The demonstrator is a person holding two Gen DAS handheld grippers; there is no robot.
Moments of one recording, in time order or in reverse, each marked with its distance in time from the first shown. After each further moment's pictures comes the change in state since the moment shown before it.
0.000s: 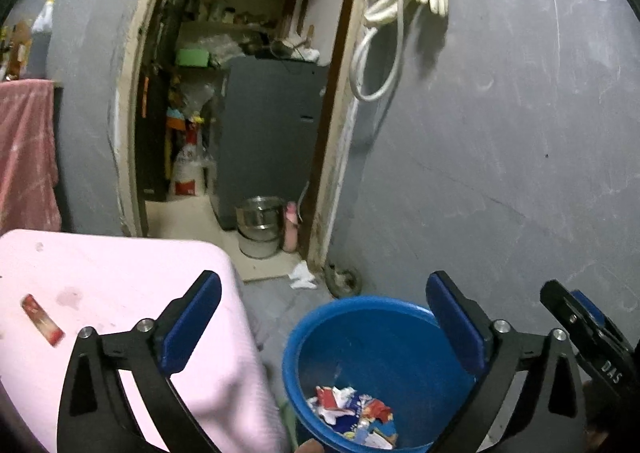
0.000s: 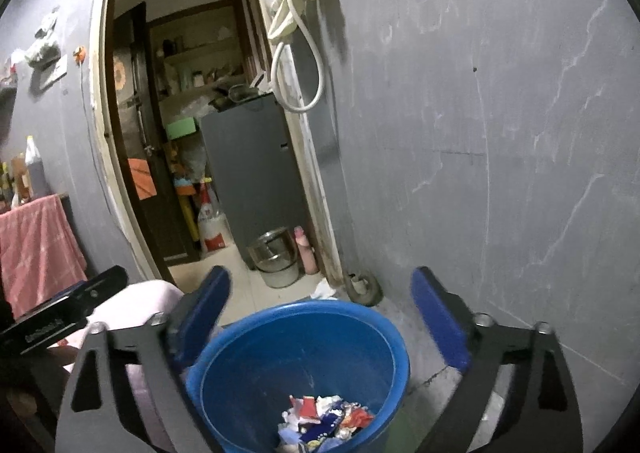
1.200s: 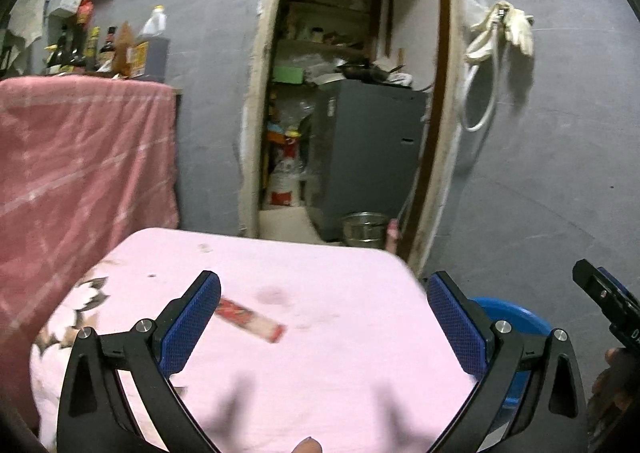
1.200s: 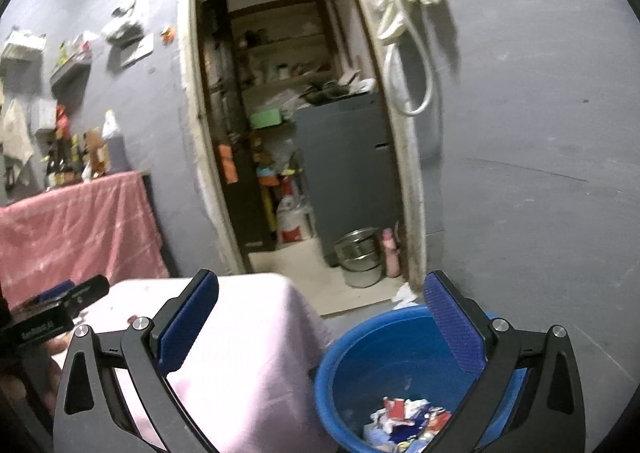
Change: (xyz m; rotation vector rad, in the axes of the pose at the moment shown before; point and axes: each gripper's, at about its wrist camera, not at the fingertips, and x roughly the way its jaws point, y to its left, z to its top) left arm -0.108 0.138 -0.009 -0.059 -0.041 0.294; right arm -0.003 0.125 -0.004 -0.117 0.020 0.274
